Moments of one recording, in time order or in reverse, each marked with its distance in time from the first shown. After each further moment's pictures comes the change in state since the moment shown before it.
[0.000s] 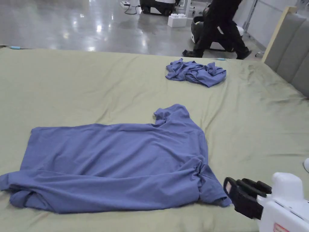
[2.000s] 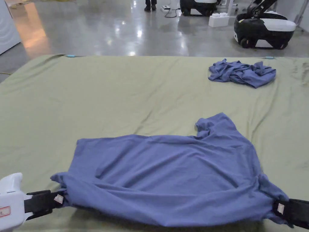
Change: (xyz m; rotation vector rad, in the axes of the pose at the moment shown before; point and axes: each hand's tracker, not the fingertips) left arm -0.088 -0.018 -0.091 -0.531 0.088 0.152; right arm 0.055 -0.011 -0.047 -0.365 0.196 -0.229
